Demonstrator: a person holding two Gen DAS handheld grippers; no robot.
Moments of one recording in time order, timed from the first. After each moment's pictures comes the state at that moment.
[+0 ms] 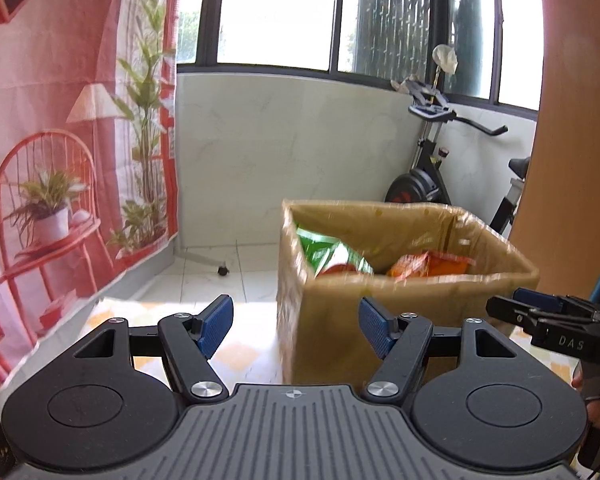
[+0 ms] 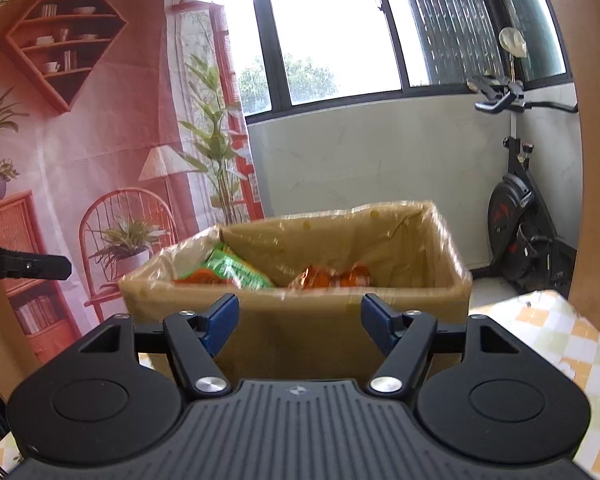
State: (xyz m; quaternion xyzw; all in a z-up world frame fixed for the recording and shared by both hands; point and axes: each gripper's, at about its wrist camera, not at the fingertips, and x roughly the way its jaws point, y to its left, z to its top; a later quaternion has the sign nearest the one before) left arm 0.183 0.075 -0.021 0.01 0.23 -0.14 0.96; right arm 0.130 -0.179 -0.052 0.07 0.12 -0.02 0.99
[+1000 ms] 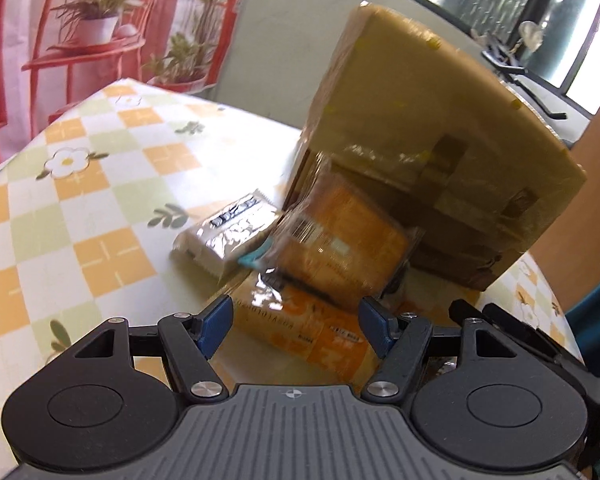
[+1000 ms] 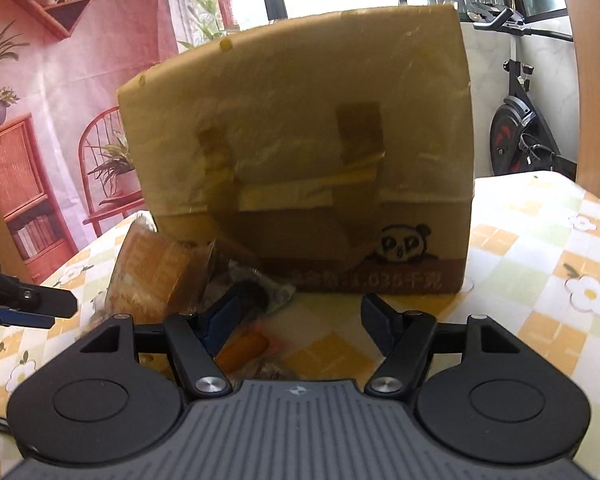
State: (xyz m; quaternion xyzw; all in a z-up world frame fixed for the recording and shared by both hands) left arm 0.141 0.077 -0.165 -0.14 0.38 -0.08 0.91; right arm 0.100 -0.163 -0.191 0.08 0.21 -0.01 0.97
